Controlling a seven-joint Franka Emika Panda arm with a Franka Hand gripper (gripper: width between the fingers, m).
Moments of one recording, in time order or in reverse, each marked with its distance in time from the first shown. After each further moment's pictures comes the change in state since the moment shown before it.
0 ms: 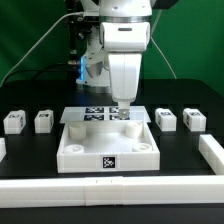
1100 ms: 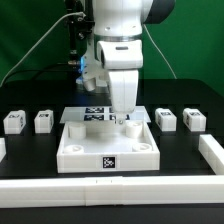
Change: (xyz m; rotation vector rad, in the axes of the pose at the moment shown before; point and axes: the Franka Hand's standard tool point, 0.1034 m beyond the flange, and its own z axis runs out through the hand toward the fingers) arm -0.007 -0.038 0.036 0.035 0.011 -0.063
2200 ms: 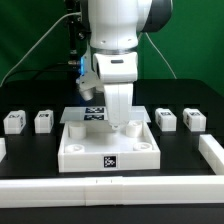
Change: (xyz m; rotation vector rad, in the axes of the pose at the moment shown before) arm -0.004 -0.002 0.014 0.025 0.007 0.015
